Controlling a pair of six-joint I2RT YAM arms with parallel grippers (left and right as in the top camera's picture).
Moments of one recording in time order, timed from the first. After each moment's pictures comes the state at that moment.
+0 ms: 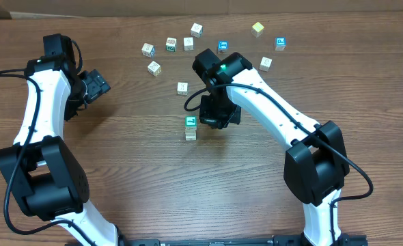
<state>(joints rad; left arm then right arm) 0.22 1.92 1.56 -0.98 -0.04 -0.49 0.60 2.10 1.84 -1.31 -0.18 0.70</state>
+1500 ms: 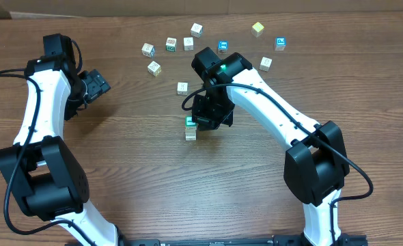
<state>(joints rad) 0.22 1.92 1.56 -0.98 -0.04 -0.49 0.60 2.10 1.84 -1.26 -0.35 0.72</state>
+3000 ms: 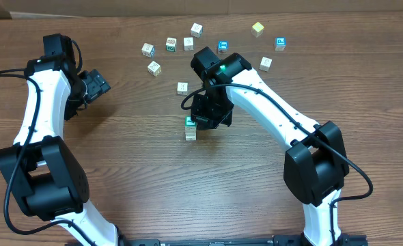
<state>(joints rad) 0.22 1.92 1.56 -0.98 -0.04 -0.49 0.60 2.10 1.84 -1.25 -0.34 0.75</state>
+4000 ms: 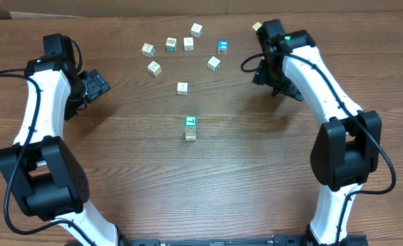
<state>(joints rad) 0.22 1.92 1.56 -0.98 -0.04 -0.49 0.24 2.10 1.84 -1.21 0.30 0.75</state>
